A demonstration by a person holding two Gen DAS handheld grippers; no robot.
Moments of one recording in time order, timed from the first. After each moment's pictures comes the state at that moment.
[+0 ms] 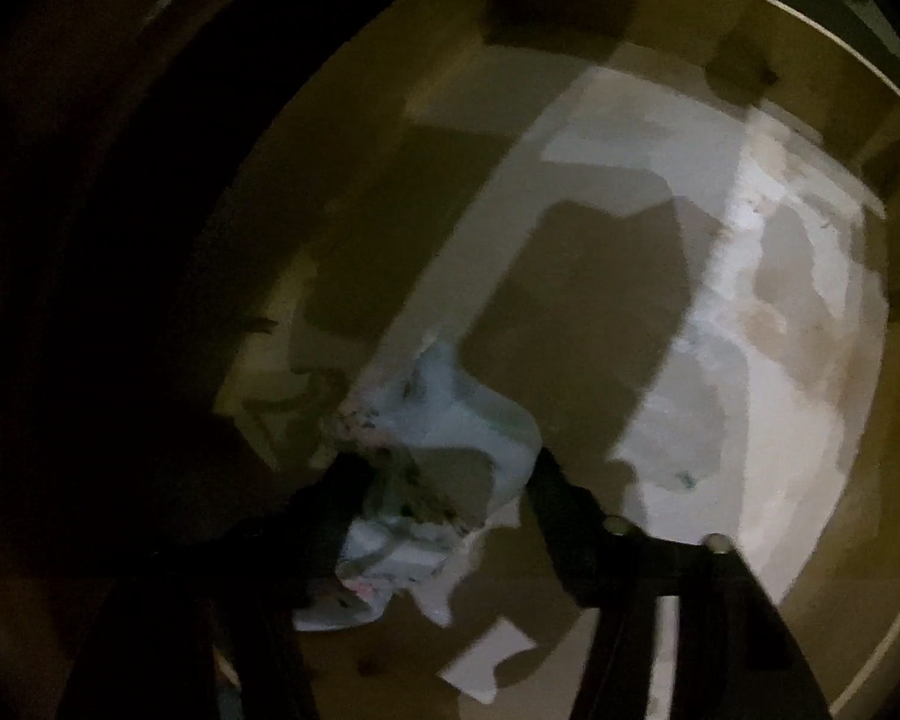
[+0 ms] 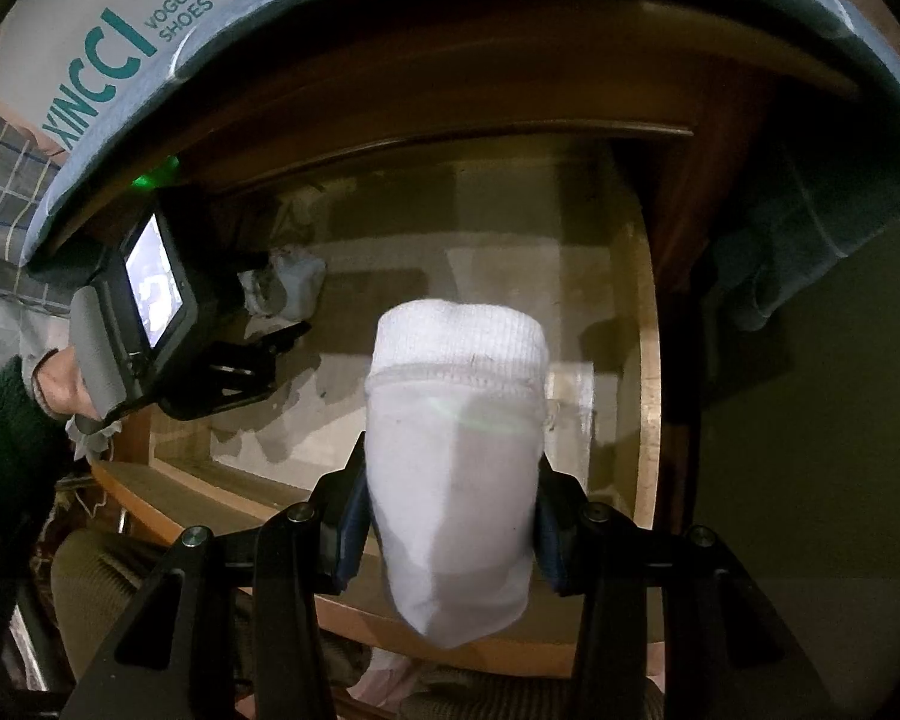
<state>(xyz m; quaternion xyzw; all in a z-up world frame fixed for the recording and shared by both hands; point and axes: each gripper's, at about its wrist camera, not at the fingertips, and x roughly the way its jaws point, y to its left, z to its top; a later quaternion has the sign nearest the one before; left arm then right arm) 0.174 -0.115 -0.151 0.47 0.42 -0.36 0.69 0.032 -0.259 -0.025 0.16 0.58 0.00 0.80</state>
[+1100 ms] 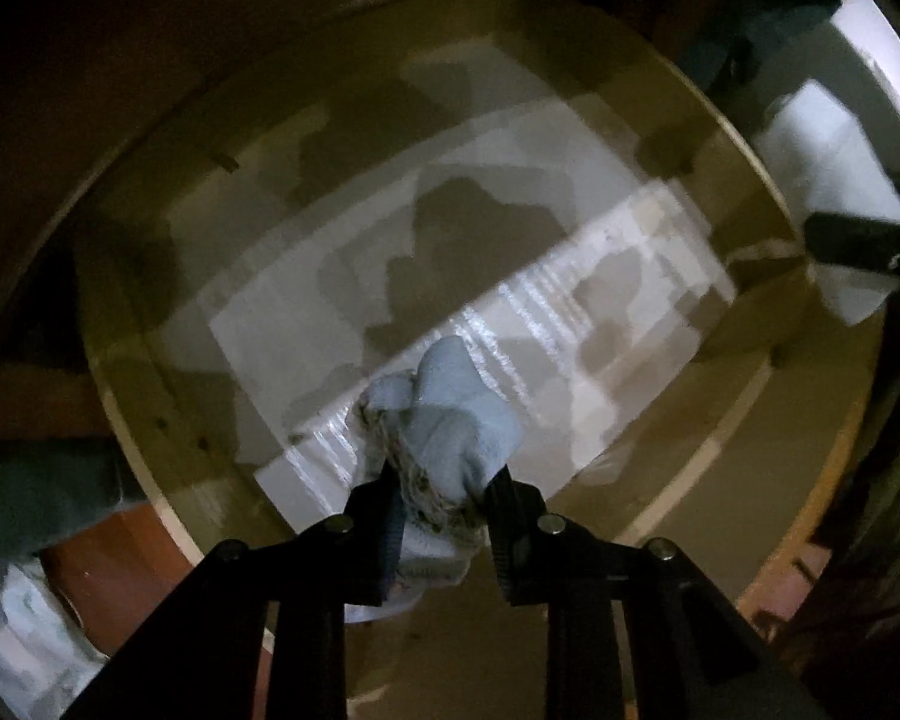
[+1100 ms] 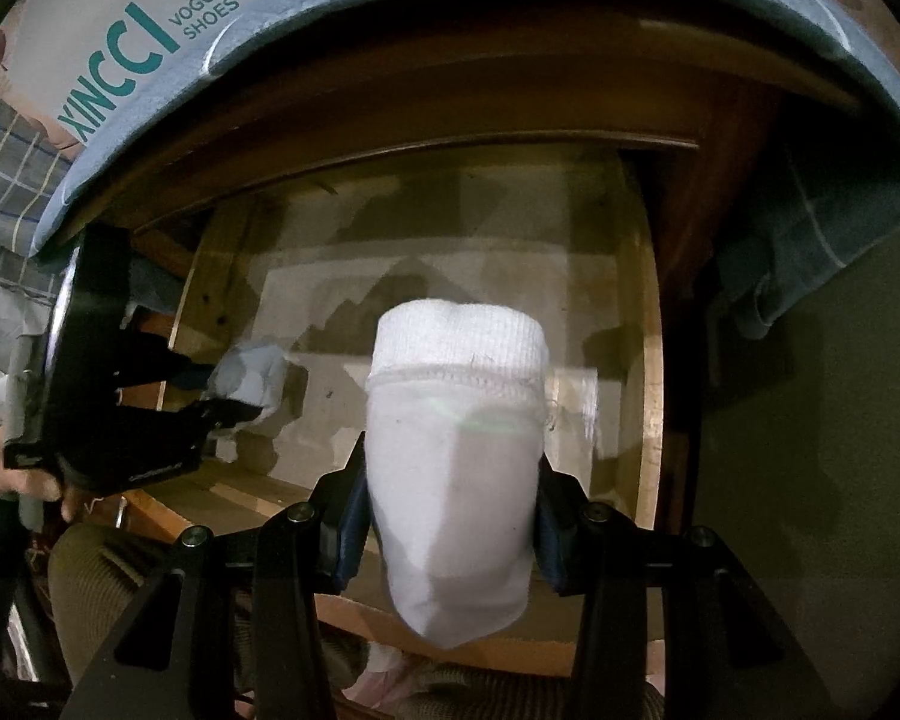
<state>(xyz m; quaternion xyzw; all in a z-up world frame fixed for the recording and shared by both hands) 0.157 -0.066 -0.095 0.27 0.59 -0.35 0.67 0.030 -0.259 -0.024 0.15 0.57 0.00 0.80</state>
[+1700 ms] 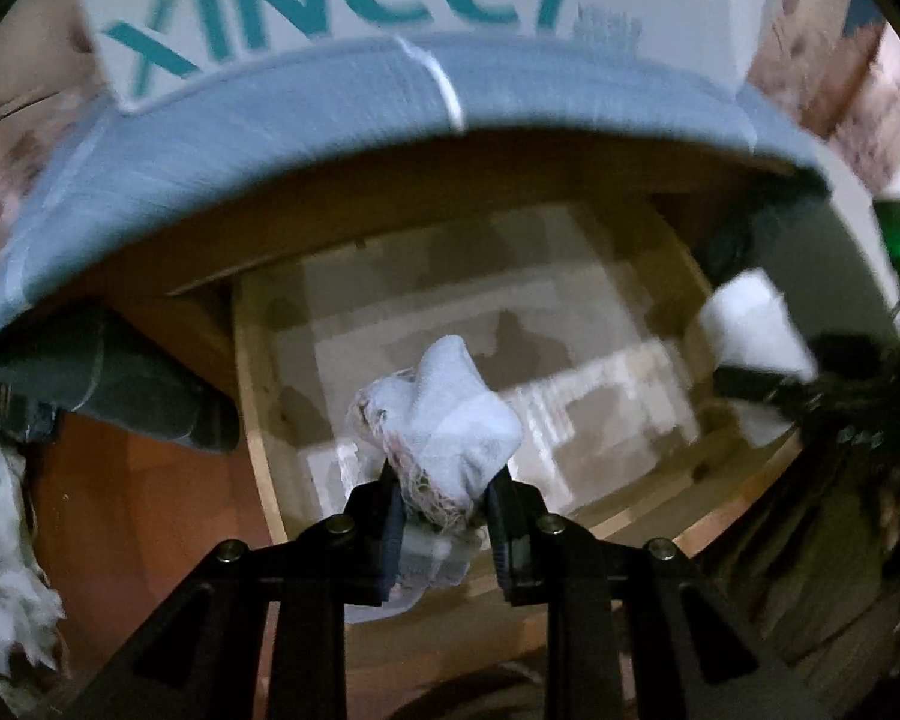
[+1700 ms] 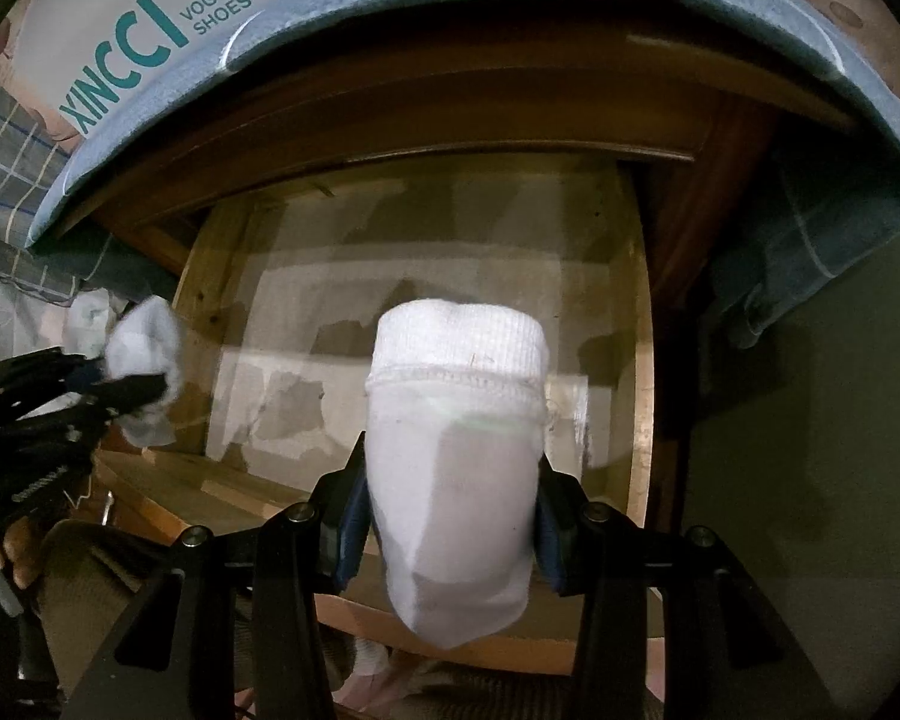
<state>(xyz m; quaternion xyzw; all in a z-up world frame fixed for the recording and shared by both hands) 0.112 -0.043 -0.009 0.13 0.52 -0.27 0.80 0.029 -0.253 -0.021 0.14 0.57 -0.01 0.81</state>
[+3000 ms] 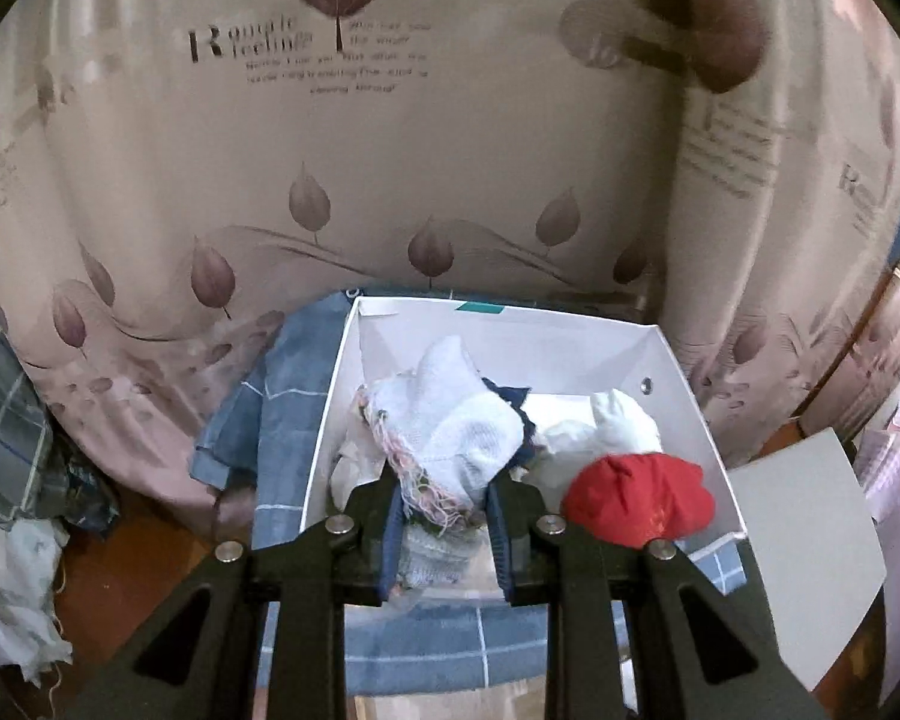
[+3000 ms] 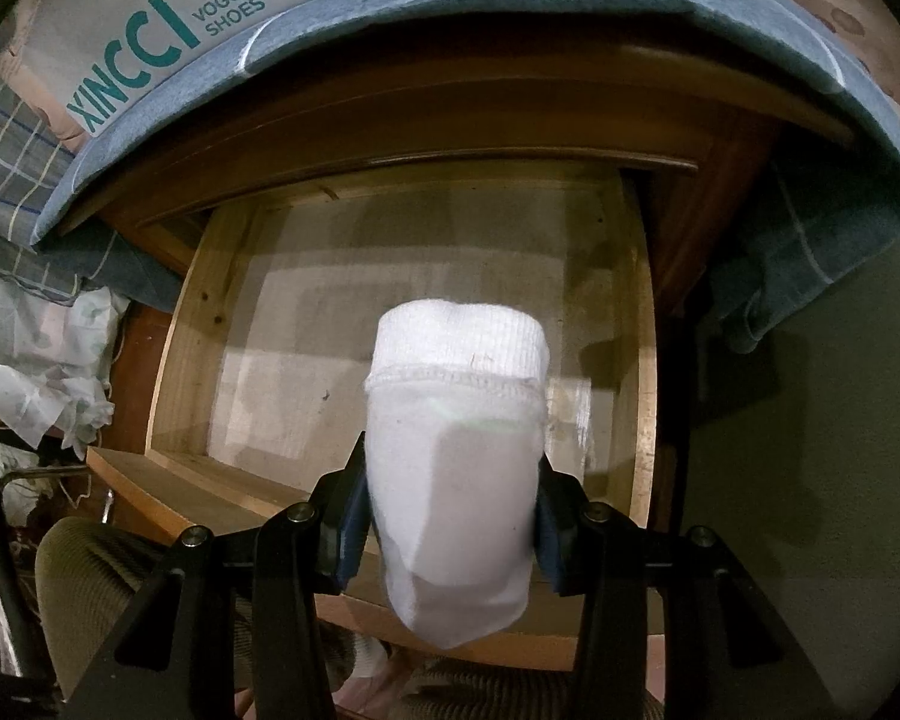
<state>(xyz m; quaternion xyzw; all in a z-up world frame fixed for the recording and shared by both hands) 0.234 -0.045 0.245 0.03 0.38 -0.21 0.90 0.028 -0.253 -0.020 0.14 0.57 0.00 0.81</state>
